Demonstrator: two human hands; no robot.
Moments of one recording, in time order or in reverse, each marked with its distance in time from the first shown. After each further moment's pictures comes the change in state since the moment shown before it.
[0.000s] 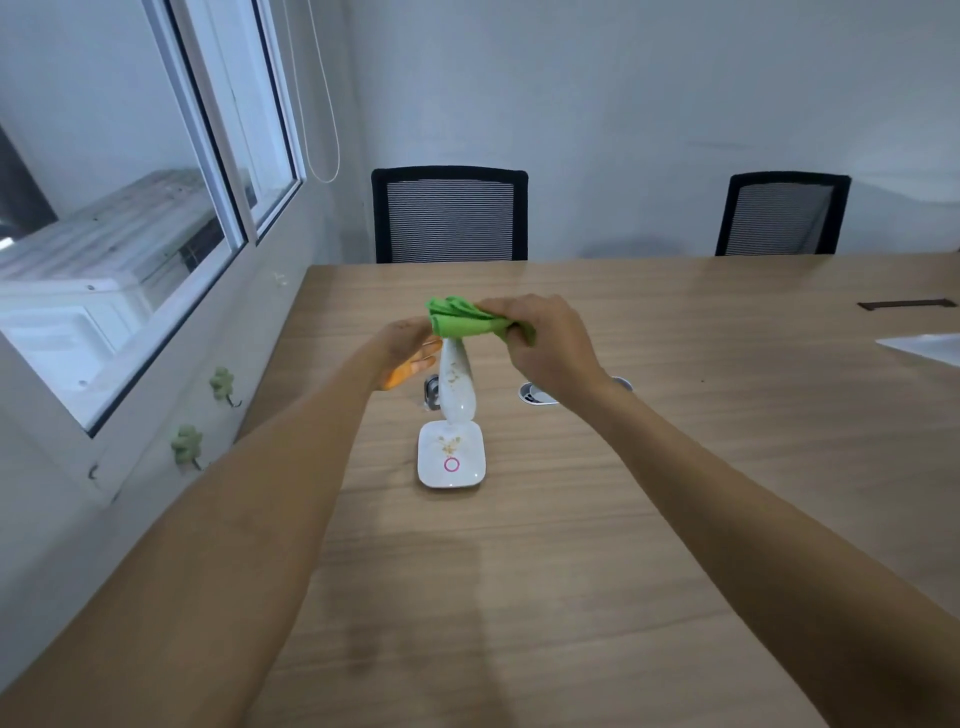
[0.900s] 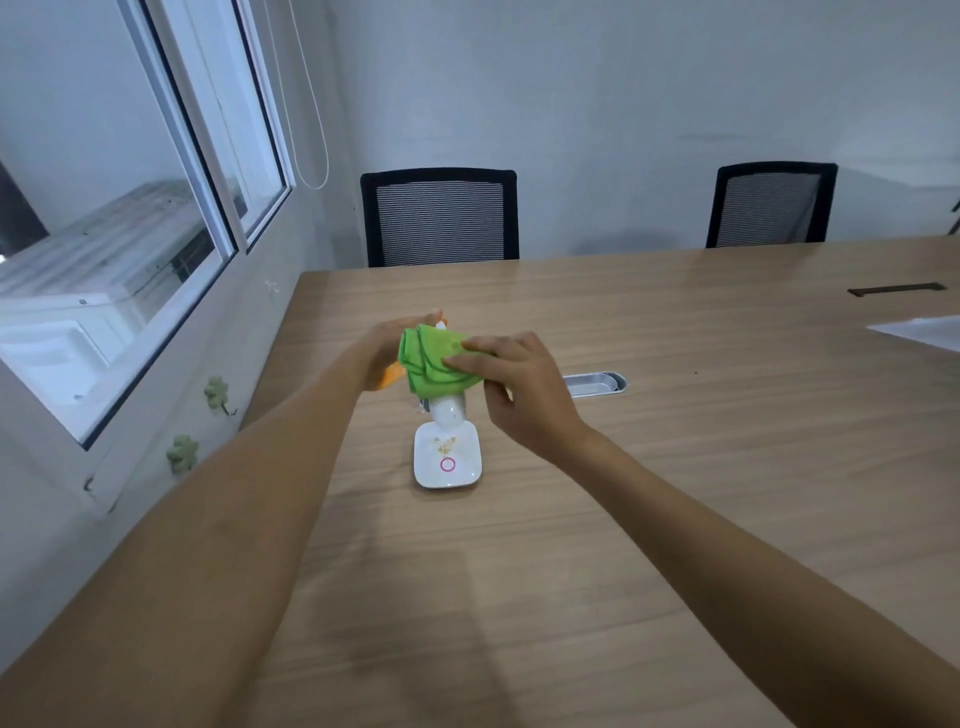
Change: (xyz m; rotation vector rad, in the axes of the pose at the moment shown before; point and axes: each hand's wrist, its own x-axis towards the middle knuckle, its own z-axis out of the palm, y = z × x) left_hand -0.008 0.008 0.002 0.093 -0.088 0.006; right_hand -0.045 -0.003 0.019 -0.101 0.008 -0.139
